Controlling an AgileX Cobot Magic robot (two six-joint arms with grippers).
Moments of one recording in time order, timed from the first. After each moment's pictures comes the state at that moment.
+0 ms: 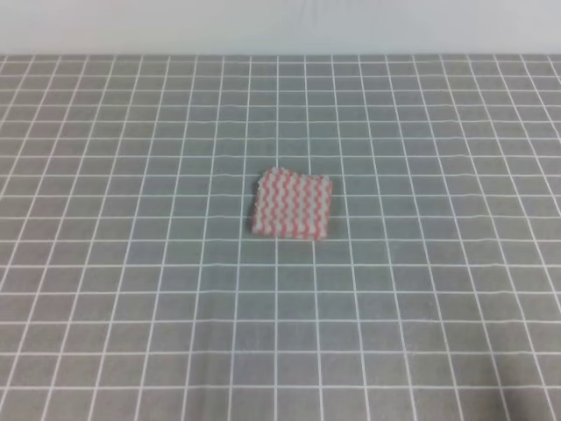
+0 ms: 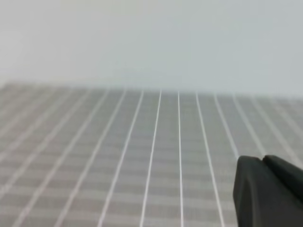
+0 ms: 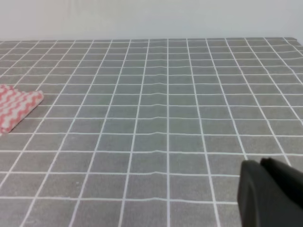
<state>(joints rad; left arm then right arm) -0.01 -0.01 -0.03 0.02 0.13 -0.02 0.09 -0.02 0.02 -0.06 0.28 0.13</state>
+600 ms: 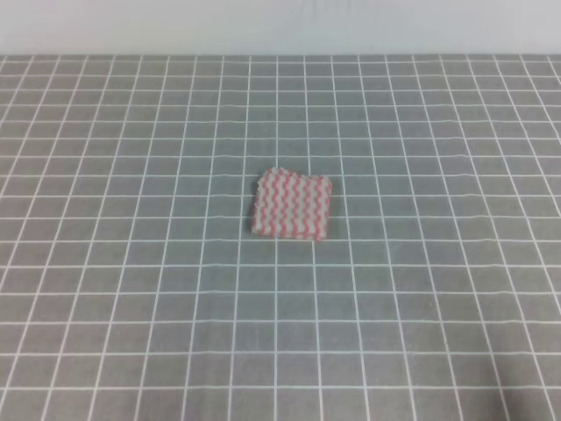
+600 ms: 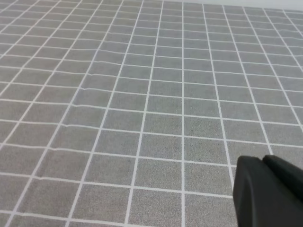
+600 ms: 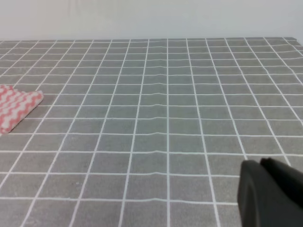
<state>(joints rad) 0.02 -0.03 0.02 0.00 0.34 -0.02 0.09 -0.02 0.02 -0.06 0.28 0.13</state>
